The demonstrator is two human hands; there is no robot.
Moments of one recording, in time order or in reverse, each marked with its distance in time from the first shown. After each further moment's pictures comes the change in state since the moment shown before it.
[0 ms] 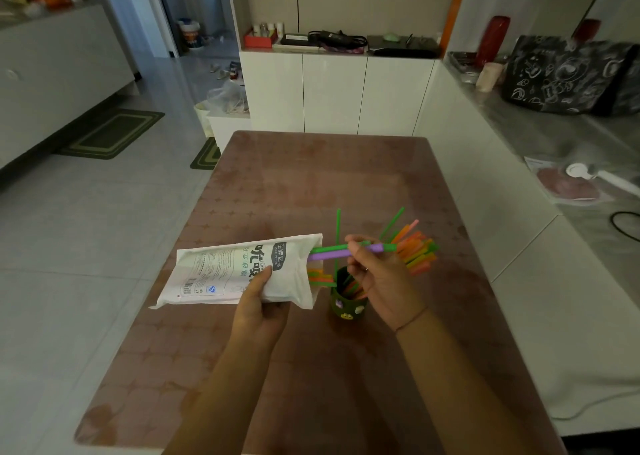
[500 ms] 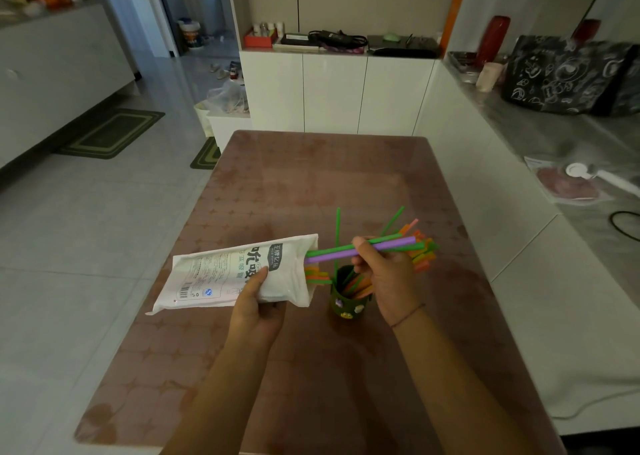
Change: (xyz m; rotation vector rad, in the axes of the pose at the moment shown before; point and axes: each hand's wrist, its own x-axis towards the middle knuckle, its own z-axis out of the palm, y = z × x) left_hand 0.001 0.002 -0.005 -0.022 0.039 -0.014; right_hand 0.002 0.003 -0.002 -0.214 0.200 -0.129
